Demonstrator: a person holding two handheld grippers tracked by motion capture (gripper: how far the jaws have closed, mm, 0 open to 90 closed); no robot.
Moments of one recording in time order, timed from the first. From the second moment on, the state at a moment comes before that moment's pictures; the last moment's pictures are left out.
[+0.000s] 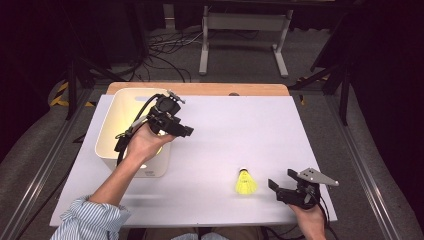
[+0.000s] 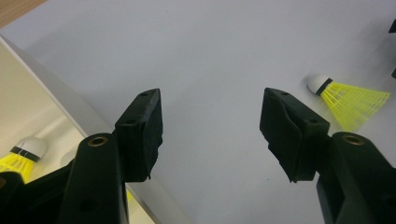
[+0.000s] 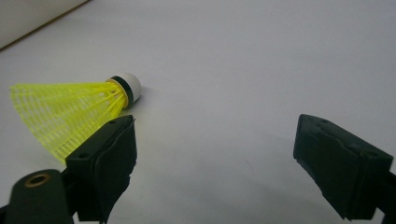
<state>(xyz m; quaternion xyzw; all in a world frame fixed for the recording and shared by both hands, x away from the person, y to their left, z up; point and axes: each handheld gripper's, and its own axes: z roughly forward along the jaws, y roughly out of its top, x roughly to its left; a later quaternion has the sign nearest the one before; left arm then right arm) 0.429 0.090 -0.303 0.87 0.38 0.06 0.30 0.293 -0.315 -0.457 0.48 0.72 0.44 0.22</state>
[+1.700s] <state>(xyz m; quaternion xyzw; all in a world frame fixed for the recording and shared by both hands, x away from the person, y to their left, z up) 0.409 0.075 -0.319 0.88 0.35 0.06 0.31 0.286 -0.290 -0.436 0.44 0.77 0.42 0.22</state>
